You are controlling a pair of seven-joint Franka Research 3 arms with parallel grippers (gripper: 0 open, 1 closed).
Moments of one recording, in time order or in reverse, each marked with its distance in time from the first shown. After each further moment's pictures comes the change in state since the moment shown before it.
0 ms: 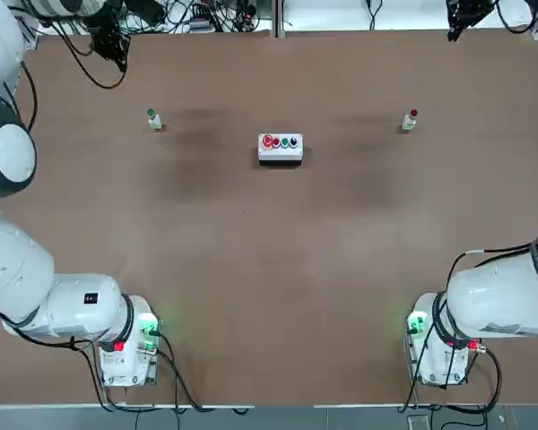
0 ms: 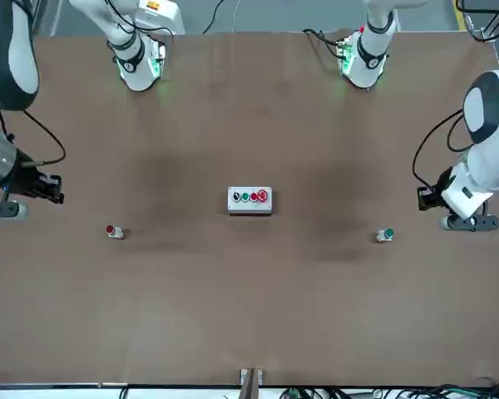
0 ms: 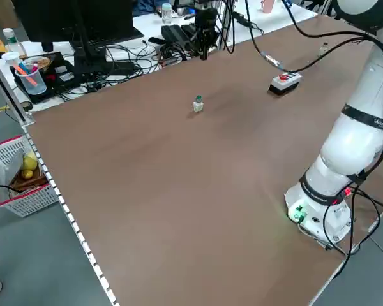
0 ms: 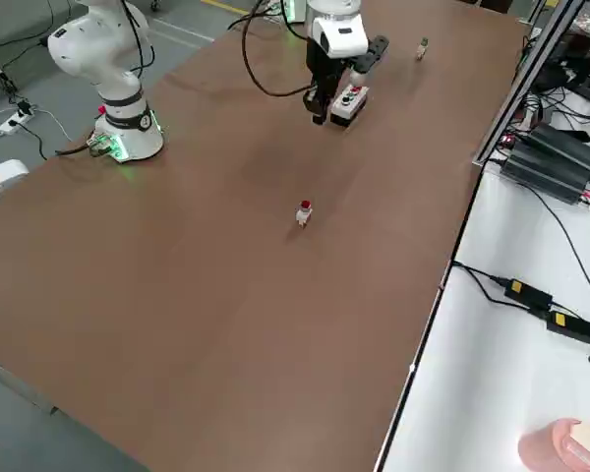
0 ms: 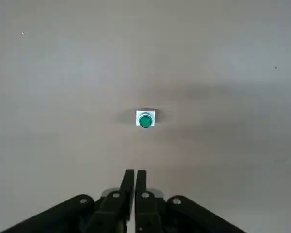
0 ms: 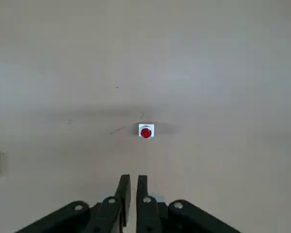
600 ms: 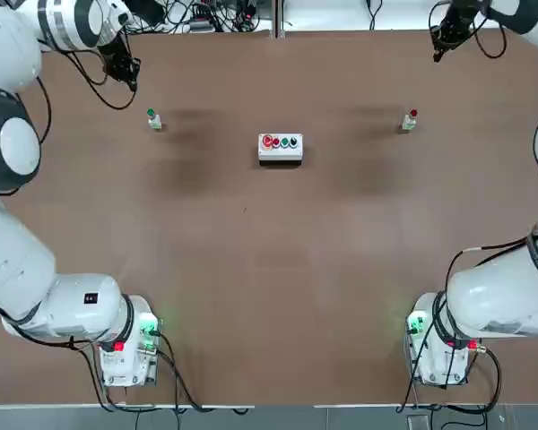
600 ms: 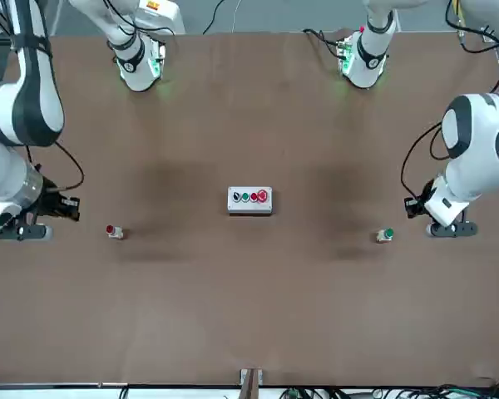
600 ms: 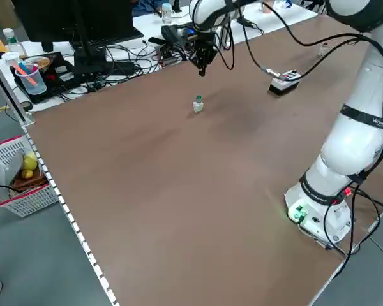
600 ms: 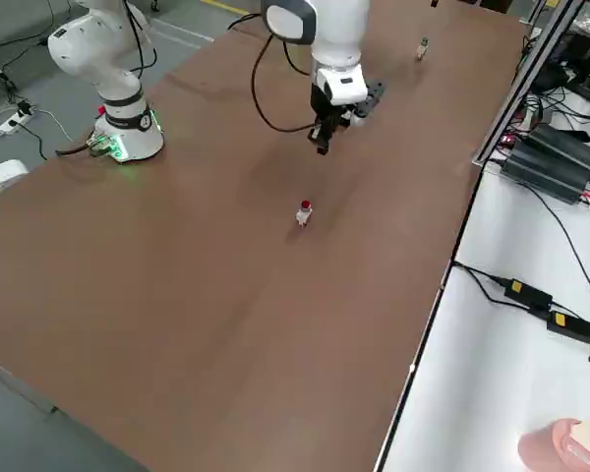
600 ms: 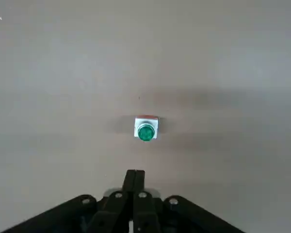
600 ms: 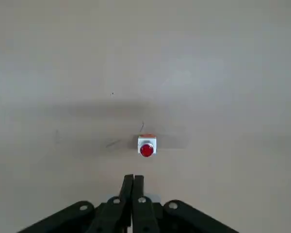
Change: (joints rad) left arm -0.001 0.063 0.000 -0.098 0.000 0.172 -0.044; right arm 0.000 0.102 0.002 -0.072 0.000 0.165 -0.002
